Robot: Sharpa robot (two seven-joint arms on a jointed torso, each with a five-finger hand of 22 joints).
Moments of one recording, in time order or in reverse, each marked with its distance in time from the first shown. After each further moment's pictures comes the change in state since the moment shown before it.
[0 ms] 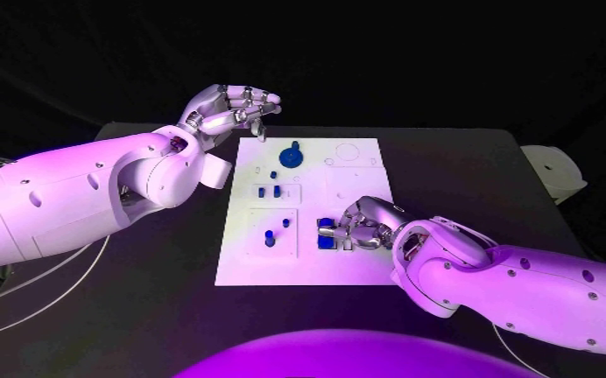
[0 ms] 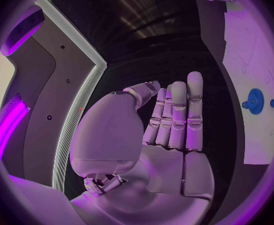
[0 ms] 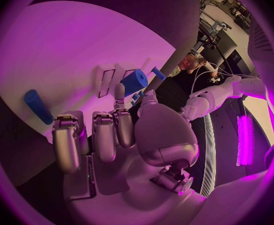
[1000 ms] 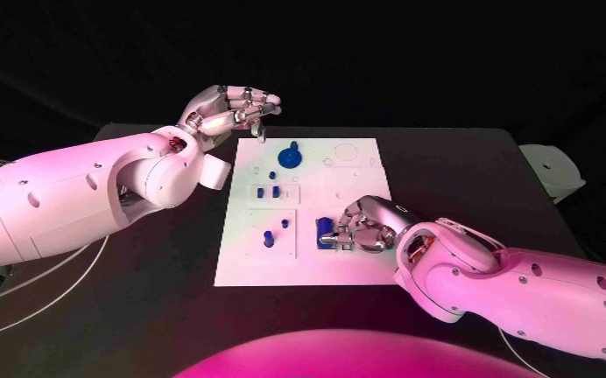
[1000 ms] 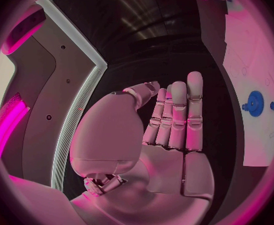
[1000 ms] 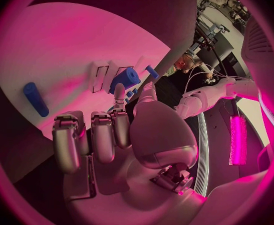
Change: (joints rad) left arm 0.000 -0.002 0.000 0.001 0.000 0.013 -0.003; left_hand -0.003 0.003 -0.001 0.007 0.000 -0.004 0.004 0.000 -0.001 -0.004 0.004 0.005 -0.001 -0.004 0.004 0.000 -0.002 0.000 0.000 0.000 -0.006 -0.003; right arm -0.001 -0.033 0.000 0.041 -0.037 -0.017 0.037; right_hand 0.209 -0.010 -0.083 -0.017 0.098 -0.013 -0.001 0.027 -0.004 -0.001 0.002 0.009 0.011 -0.001 -0.005 0.005 0.000 0.000 0.000 0.000 0.000 0.001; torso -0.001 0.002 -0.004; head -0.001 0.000
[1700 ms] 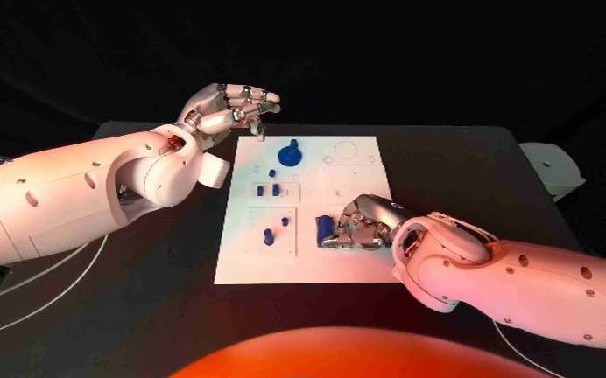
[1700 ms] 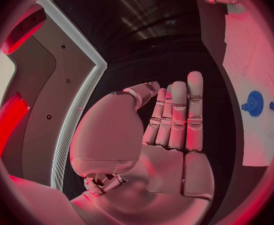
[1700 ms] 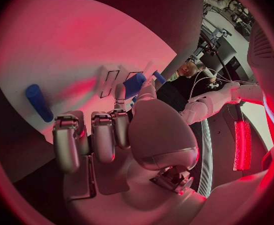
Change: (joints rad) left arm 0.000 0.002 0.000 -0.001 0.001 0.004 -0.001; left_hand -0.002 0.002 0.001 0.004 0.000 0.000 0.000 0.000 -0.001 0.000 0.000 0.000 0.000 0.000 0.000 0.000 -0.001 0.000 0.004 0.004 -0.002 -0.002; right arm 0.002 0.030 0.000 -0.053 -0.004 0.060 -0.018; right_hand 0.054 -0.033 0.007 -0.015 -0.037 0.007 -0.006 0.012 -0.003 -0.004 -0.004 0.019 0.000 0.002 -0.009 0.003 0.000 0.000 0.000 -0.007 0.000 0.000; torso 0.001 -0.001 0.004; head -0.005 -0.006
